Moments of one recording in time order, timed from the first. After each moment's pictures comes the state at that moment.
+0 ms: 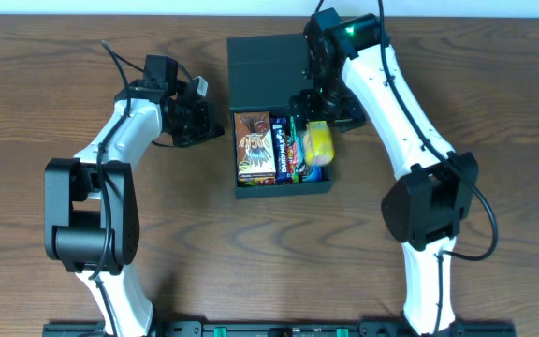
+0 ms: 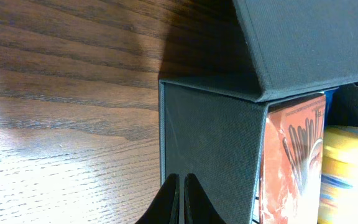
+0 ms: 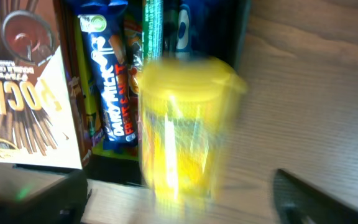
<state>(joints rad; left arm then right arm) -0.09 1.99 1.36 -0.64 0.59 -0.30 0.38 2.24 2.22 -1.58 -0.14 0.26</state>
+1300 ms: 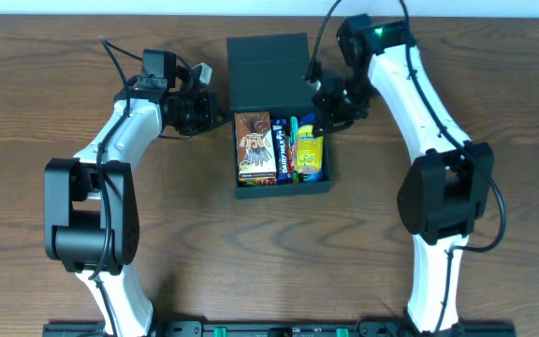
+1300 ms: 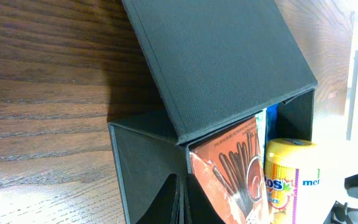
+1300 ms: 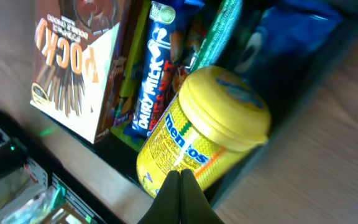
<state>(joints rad) -0.08 1.99 1.36 -0.50 0.71 -0.31 0.26 2.24 2.06 -1.47 -0.47 -0.19</state>
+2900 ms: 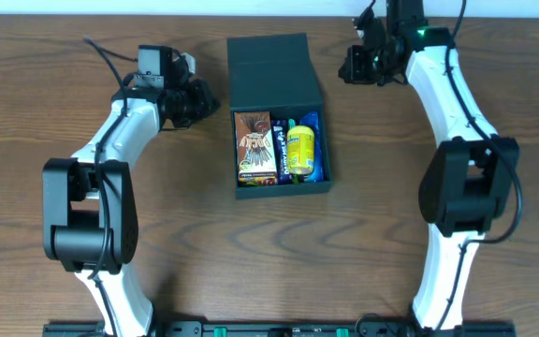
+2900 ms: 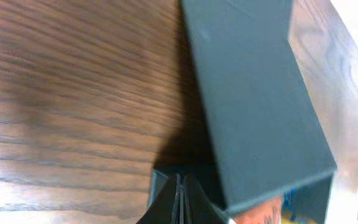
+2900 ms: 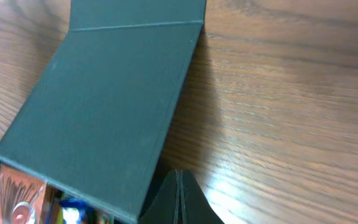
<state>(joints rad) -0.06 1.99 1.37 -0.37 0.52 -0.57 0.09 2.28 2.00 -0.85 -0.47 0.12</state>
